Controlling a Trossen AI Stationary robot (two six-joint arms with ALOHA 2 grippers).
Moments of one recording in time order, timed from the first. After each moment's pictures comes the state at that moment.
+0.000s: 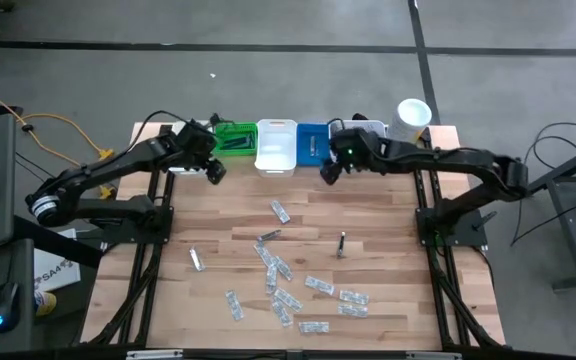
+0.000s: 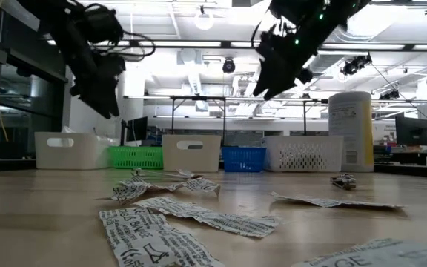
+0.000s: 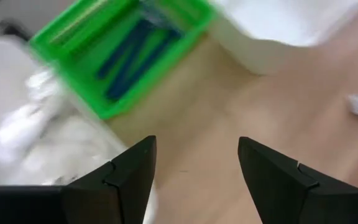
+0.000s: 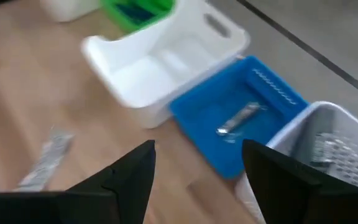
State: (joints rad) left arm 0.65 1.01 0.75 -0.63 -0.09 -0.13; right arm -0.32 1.42 1.02 -0.33 0.26 0.22
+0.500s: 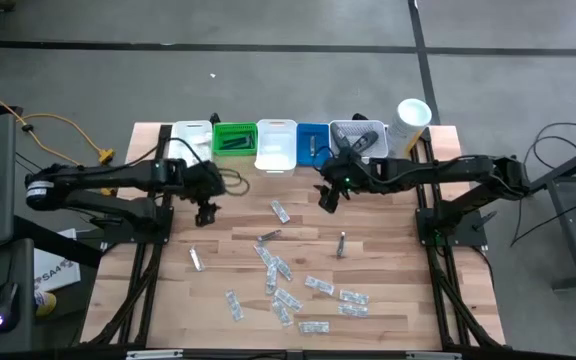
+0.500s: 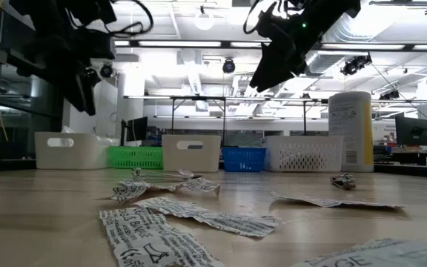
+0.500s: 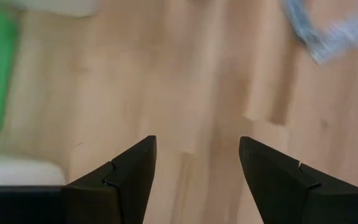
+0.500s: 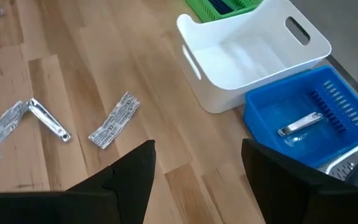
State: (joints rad) left arm 0.19 0.97 0.75 -0.84 -0.04 0.02; right arm -0.12 1.41 1.01 -0.35 0.27 0.17
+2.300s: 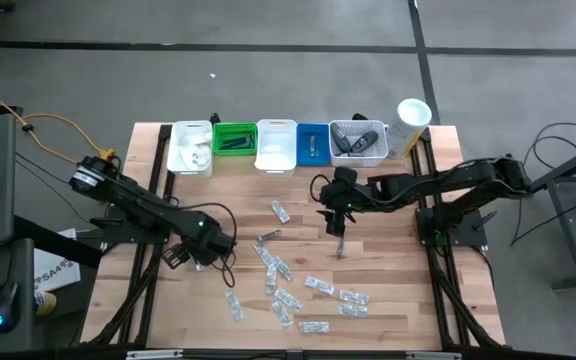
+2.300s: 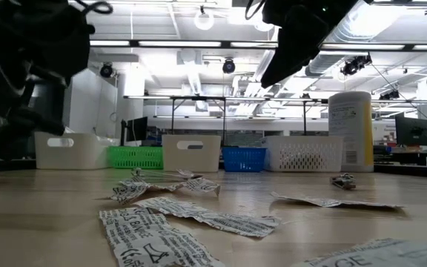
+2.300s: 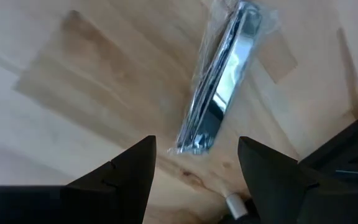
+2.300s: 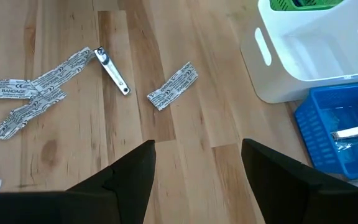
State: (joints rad) left arm -0.35 1.48 0.75 -1.02 0.13 0.44; right arm 0.05 1.41 1.01 -0.43 0.26 0.11
